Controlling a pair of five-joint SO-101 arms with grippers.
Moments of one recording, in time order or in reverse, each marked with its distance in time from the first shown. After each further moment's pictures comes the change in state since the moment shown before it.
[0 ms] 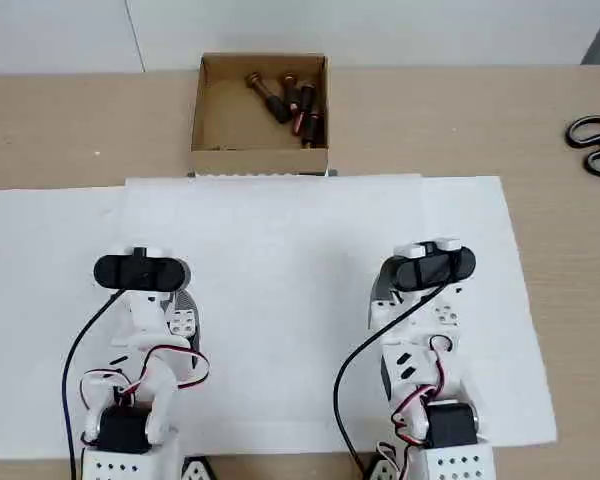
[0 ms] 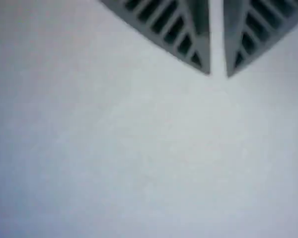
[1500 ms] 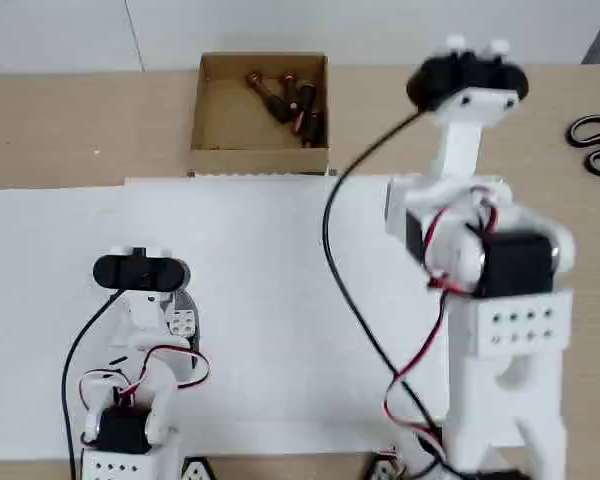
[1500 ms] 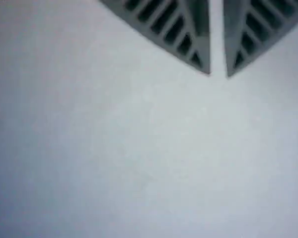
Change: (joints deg) left arm 0.0 0.0 0.0 0.0 0.0; right arm -0.2 69.2 -91.6 37.7 -5.4
